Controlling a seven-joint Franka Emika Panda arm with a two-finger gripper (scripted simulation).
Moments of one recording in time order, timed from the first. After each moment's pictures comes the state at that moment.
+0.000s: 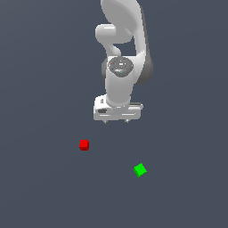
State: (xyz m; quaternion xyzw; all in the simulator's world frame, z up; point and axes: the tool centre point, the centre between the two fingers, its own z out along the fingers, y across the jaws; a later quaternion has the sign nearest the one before) arm -0.008 0.011 0.159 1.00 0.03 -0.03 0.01
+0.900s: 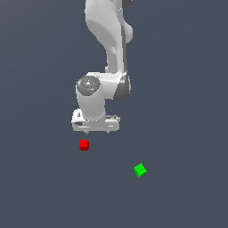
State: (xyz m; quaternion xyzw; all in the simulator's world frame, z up) arm 0.021 -0.079 0.112 1.00 0.02 -0.01 0.01
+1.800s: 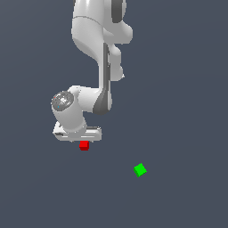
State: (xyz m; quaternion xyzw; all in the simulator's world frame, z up) arm 0.048 -0.157 0.070 1.00 0.00 0.00 0.00
